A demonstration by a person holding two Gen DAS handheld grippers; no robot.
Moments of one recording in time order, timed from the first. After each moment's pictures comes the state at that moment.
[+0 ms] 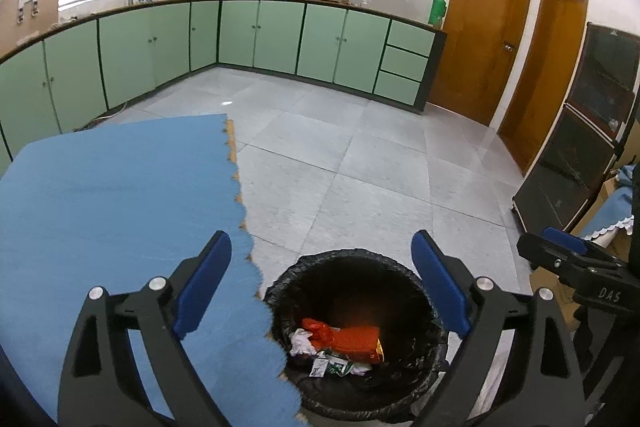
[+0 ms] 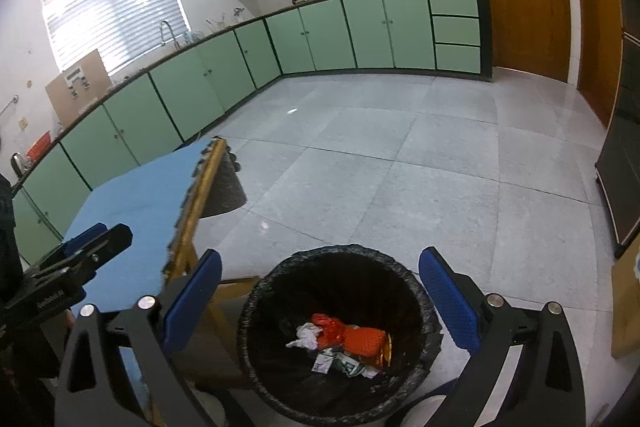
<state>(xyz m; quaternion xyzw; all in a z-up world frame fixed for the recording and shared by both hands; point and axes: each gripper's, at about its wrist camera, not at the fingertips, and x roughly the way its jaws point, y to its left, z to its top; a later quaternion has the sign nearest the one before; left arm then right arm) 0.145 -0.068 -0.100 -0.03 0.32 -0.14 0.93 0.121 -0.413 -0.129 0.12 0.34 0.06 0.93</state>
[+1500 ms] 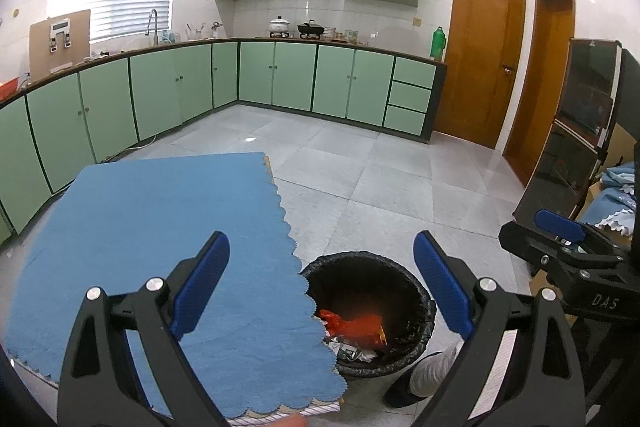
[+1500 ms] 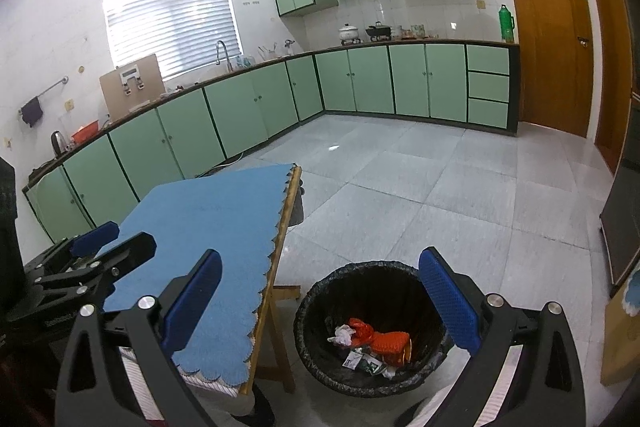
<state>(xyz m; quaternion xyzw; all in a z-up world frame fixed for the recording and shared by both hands) -0.008 -0.027 -0.015 -0.02 0.26 -0.12 0.96 -0.006 -0.348 -0.047 0.07 0.26 0.11 0.96</state>
